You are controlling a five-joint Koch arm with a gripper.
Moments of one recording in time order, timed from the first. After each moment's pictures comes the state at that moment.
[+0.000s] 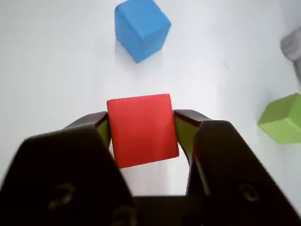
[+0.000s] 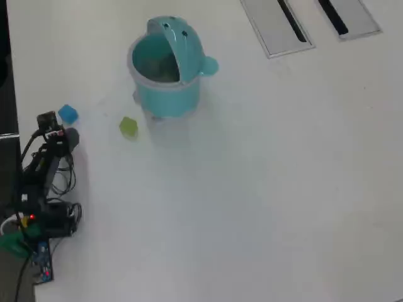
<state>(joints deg) -75.4 106.3 134.2 14.9 -105.7</state>
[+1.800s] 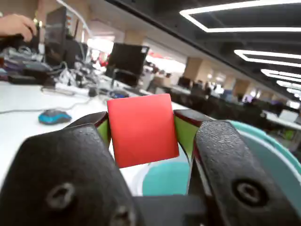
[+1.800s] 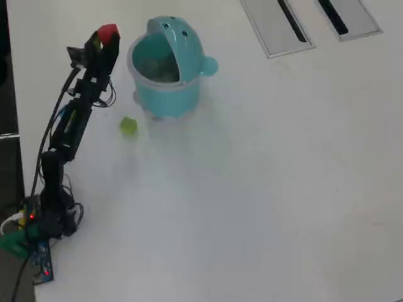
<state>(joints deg) -52.8 64.9 50.5 -1.3 -105.7</state>
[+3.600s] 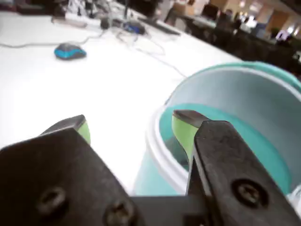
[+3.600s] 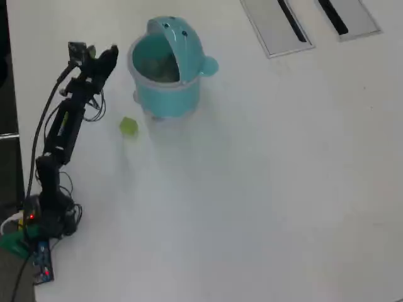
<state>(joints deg) -53.4 74.5 54.9 27.9 -104.2</state>
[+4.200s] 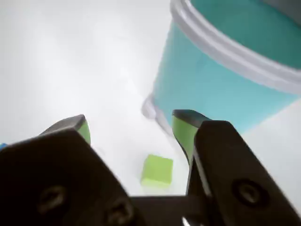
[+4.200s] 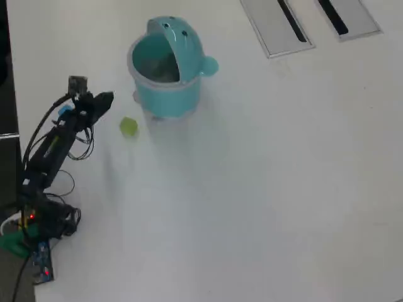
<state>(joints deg) -53.4 97.2 98.8 25.0 -103.7</state>
